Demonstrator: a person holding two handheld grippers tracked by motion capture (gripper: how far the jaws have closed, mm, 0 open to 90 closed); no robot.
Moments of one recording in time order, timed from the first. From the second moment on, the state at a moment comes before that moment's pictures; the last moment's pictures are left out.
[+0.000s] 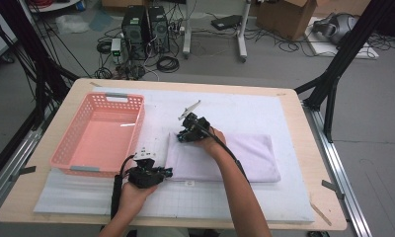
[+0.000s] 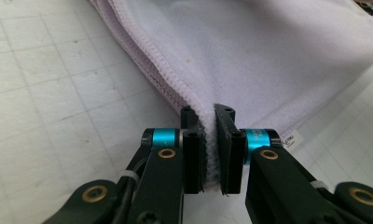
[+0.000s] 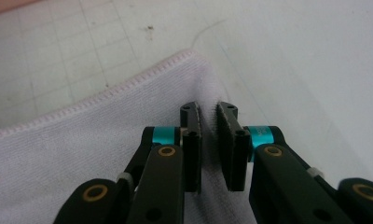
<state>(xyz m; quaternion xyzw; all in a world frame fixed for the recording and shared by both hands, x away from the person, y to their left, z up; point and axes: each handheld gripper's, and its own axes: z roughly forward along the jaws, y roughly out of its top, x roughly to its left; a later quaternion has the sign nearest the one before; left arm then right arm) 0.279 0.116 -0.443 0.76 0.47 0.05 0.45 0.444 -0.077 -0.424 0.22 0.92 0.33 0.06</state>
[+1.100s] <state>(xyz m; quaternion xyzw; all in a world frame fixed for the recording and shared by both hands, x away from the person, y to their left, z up) 0.297 0.035 -0.389 0.77 0.38 0.02 0.51 0.427 -0.164 -0.377 0.23 0.87 0.42 0.11</state>
